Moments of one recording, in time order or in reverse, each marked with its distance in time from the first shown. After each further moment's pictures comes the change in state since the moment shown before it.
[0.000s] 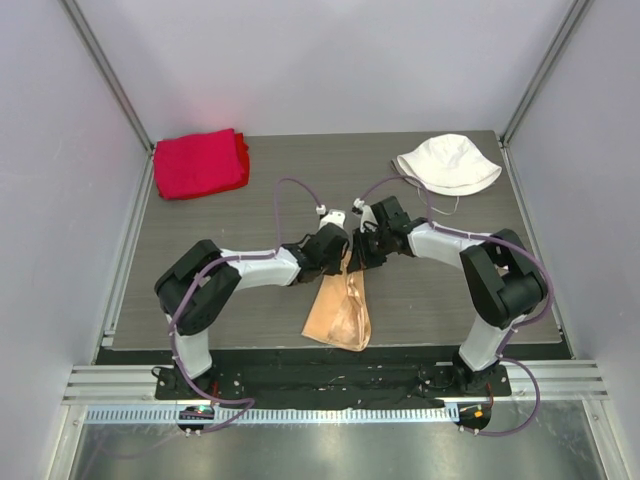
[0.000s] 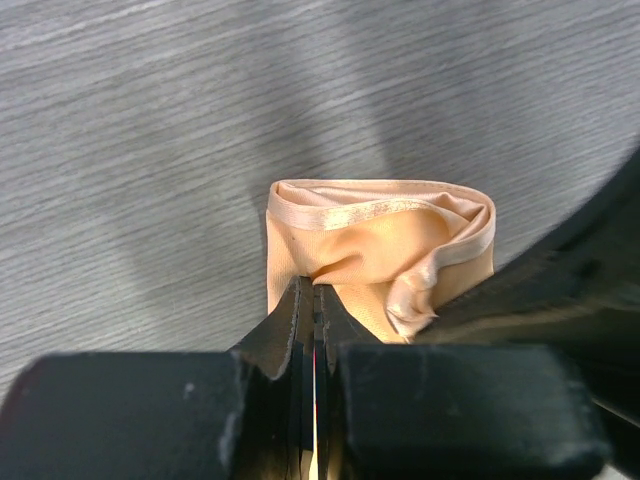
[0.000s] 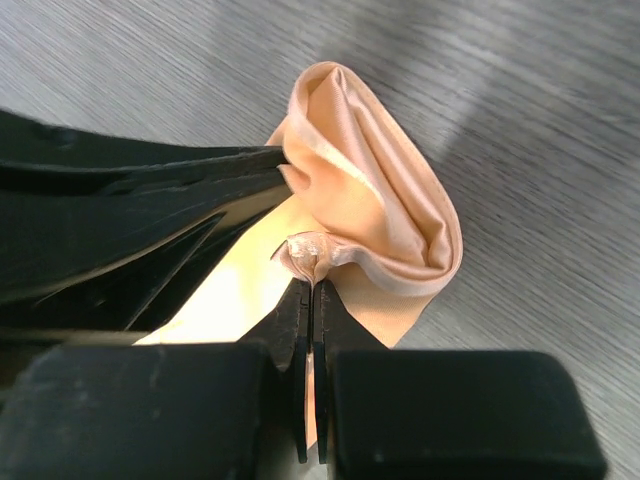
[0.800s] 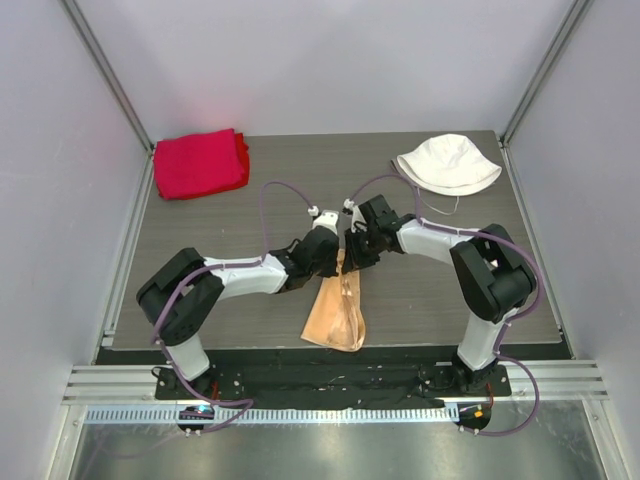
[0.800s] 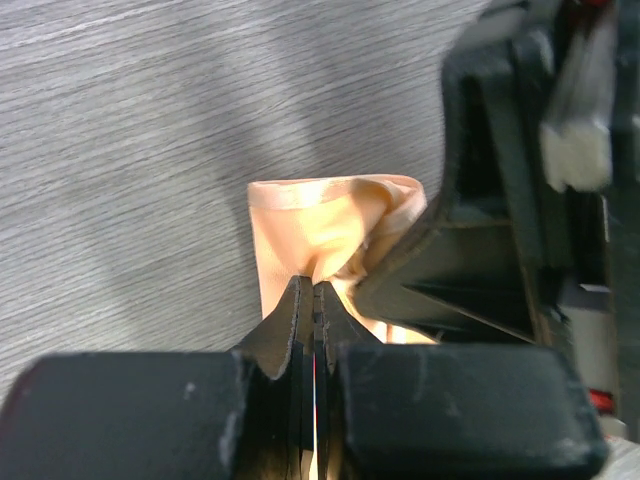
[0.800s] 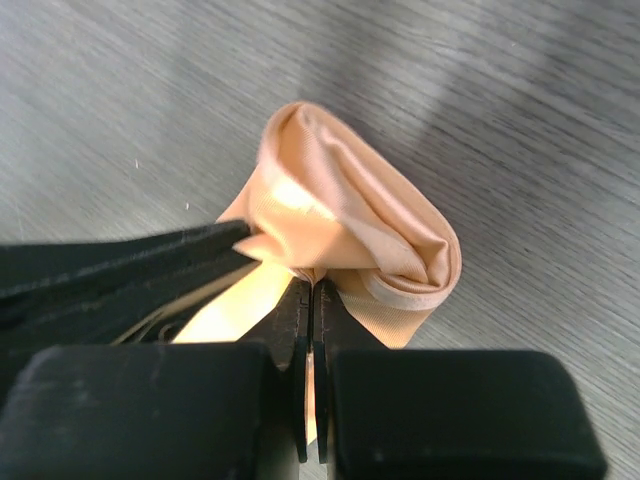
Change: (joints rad) left arm 0.000 -0.113 -0.117 0.103 0.049 -0.008; right arm 0.052 0.069 0.079 -0.060 0.059 0.001
